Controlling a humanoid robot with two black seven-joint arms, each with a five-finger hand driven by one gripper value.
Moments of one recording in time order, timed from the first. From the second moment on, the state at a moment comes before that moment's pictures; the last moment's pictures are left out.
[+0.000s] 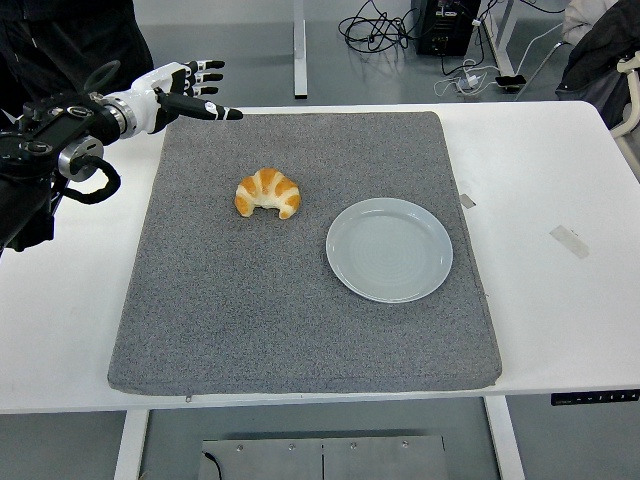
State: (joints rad) left arm -1.24 0.12 -0.08 -0.23 0.26 -0.34 -0.12; right arm -0.11 0.00 0.07 0.15 -0.08 -0.05 0.23
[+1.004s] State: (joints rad) left arm -1.27 0.06 0.29 -0.45 0.75 -0.01 -0.24; right arm -0.11 0.00 0.07 0.15 -0.08 -0.05 0.23
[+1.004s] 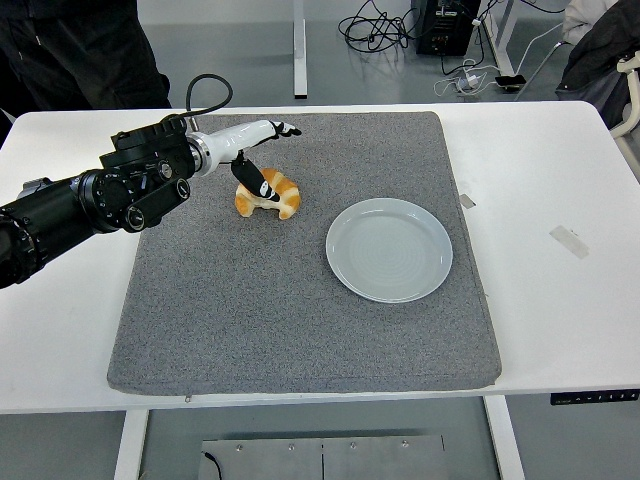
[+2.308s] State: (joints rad) left arm -1.20 0.05 0.35 -0.44 0.79 0.11 -0.24; right arm -0.11 0.00 0.07 0.15 -0.08 -0.05 0.23
